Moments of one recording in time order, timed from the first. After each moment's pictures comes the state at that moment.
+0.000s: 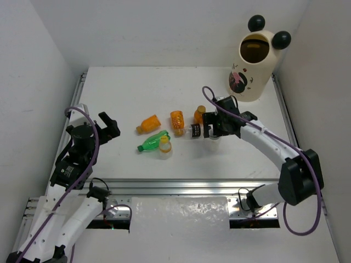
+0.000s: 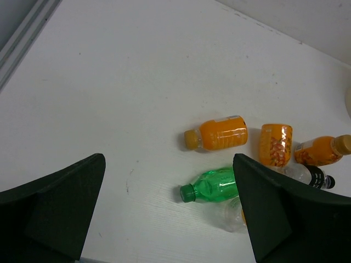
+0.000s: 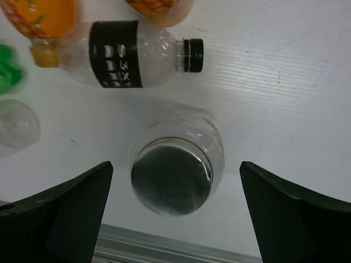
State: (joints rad) left arm -0.26 0.59 0.82 -0.60 -0.43 -0.47; right arm 0.43 1.40 1.00 -0.56 0.06 0.28
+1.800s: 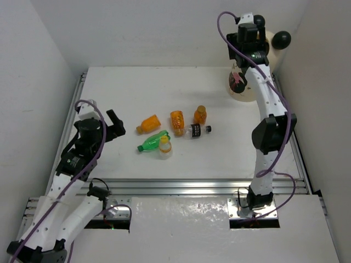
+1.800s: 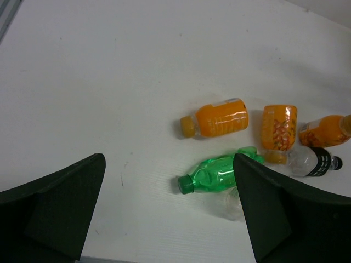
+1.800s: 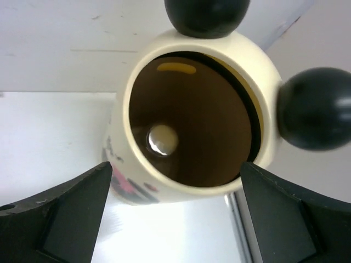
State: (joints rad) left arm -0.26 0.67 0.81 -0.58 -0.36 -0.45; right arm 0.15 2.09 2.21 -0.47 0.53 -0.26
